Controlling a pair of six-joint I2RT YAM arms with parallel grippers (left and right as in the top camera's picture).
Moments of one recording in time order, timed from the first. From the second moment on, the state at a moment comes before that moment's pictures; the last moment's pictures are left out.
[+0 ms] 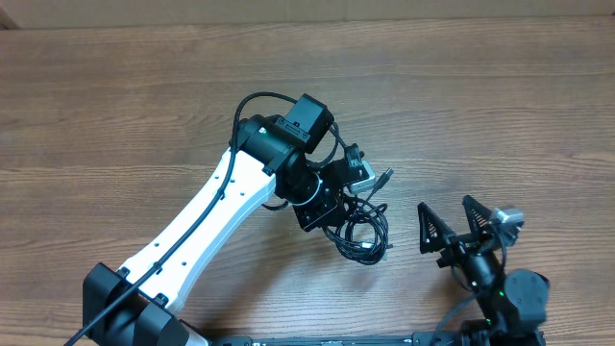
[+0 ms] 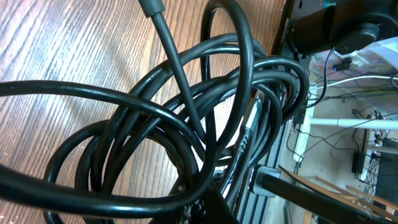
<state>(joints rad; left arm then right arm) -0.61 1.65 1.50 -1.27 0.59 0.50 0.05 0.01 0.14 -0.22 -0.27 0.38</state>
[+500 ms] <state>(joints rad) -0.61 1.65 1.50 -1.14 0.72 0.50 0.05 0.38 0.75 -0.69 -0.29 0.29</state>
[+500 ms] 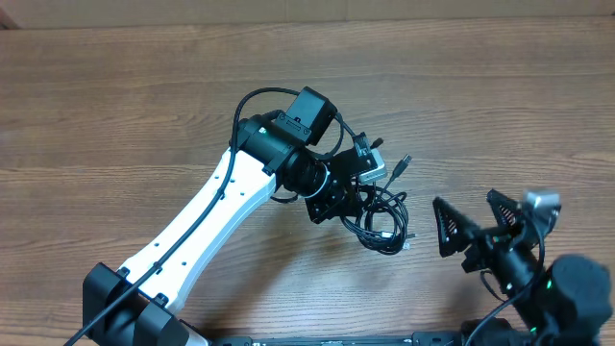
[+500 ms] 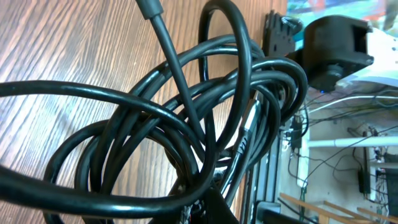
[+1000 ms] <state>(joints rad) -0.54 1.65 1.54 -1.13 0.94 0.54 0.05 0.63 0.92 -0.87 -0.29 0.28</state>
